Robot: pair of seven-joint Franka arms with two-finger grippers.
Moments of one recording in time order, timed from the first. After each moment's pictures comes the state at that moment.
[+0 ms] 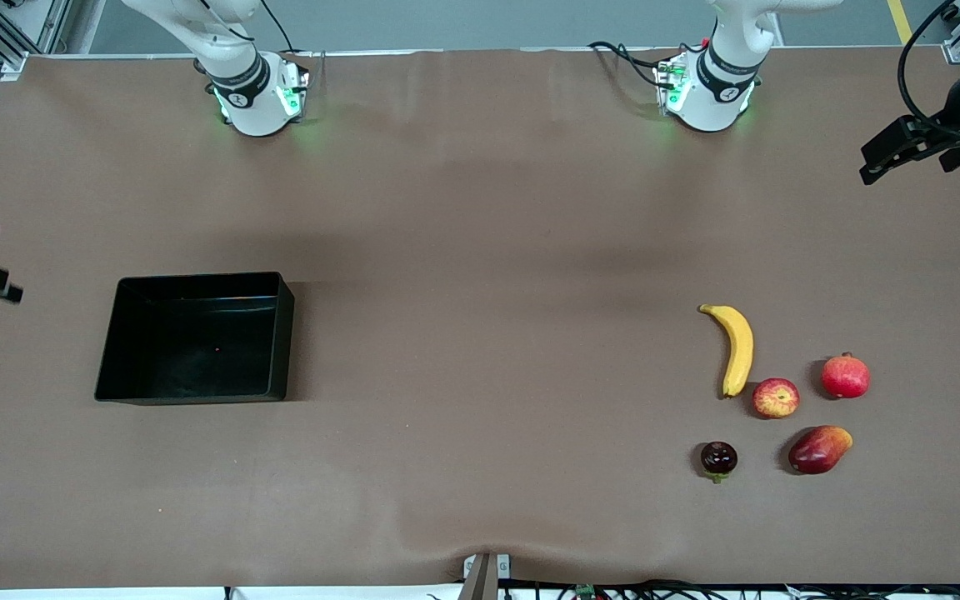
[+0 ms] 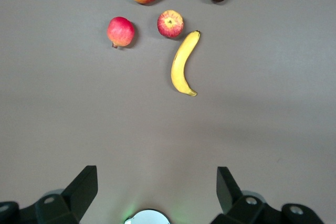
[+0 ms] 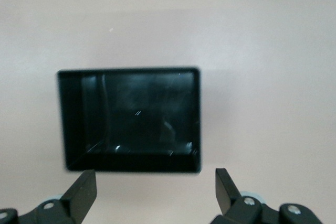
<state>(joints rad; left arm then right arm) -0.07 -0.08 -0.02 -1.54 0.05 1.43 -0.22 -0.15 0.17 -0.06 -1.46 0.08 1.61 -0.22</state>
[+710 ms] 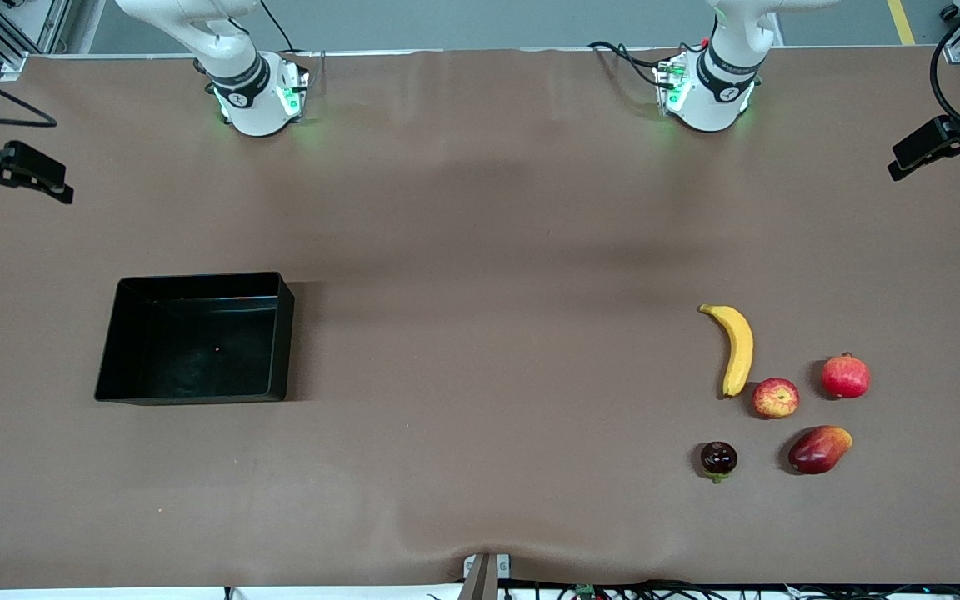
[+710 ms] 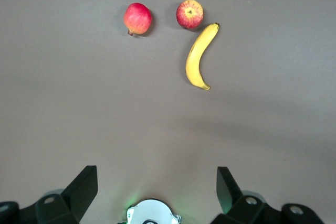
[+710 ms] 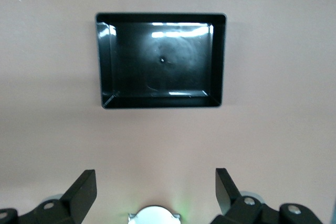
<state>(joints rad) -0.01 -0.08 -0.03 -1.54 0.05 1.39 -0.22 0.05 0.01 -0.05 -1.44 -0.05 1.33 -0.04</state>
